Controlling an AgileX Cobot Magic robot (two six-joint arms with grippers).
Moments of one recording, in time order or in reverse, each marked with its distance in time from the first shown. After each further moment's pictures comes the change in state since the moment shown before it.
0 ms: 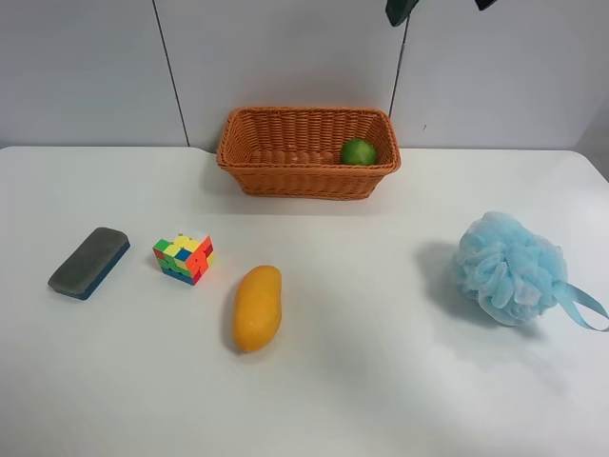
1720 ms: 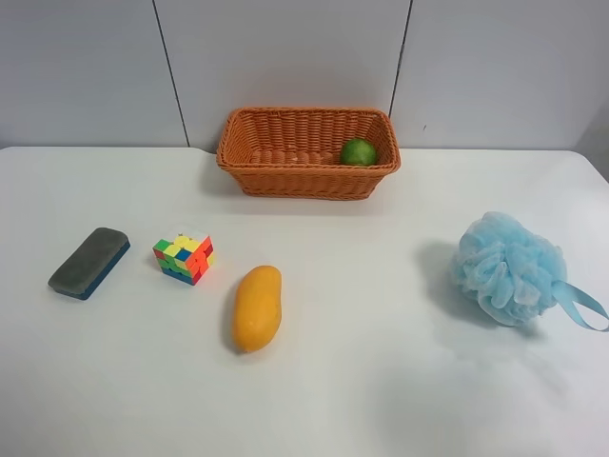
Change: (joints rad) left arm 0.000 0.000 0.000 0.000 0.000 0.000; right arm 0.000 -1.584 1.361 0.000 -0.142 -0.017
